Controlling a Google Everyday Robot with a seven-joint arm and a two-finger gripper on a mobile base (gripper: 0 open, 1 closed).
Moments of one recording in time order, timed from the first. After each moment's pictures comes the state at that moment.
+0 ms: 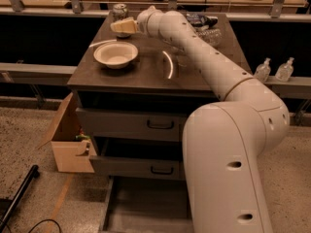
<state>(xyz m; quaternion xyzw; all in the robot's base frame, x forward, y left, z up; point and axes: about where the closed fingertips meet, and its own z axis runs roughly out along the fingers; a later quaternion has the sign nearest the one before) 0.944 0.073 0.926 -0.27 0.69 0.18 0.64</state>
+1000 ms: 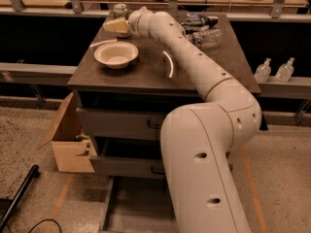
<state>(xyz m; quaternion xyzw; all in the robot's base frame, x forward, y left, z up) 0.970 0.103 0.916 -0.27 0.69 0.19 0.64</state>
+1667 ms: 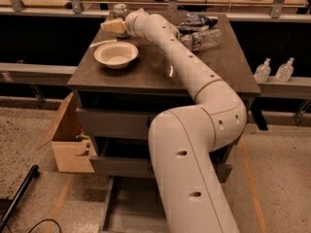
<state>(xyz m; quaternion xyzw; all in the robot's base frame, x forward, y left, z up) 0.990 0.118 0.905 -0.26 0.70 0.19 0.64</state>
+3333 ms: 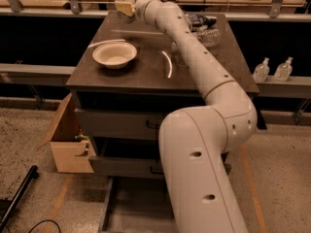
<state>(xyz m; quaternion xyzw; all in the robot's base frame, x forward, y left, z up) 0.985 0.078 0.970 -0.23 0.66 0.21 0.68</state>
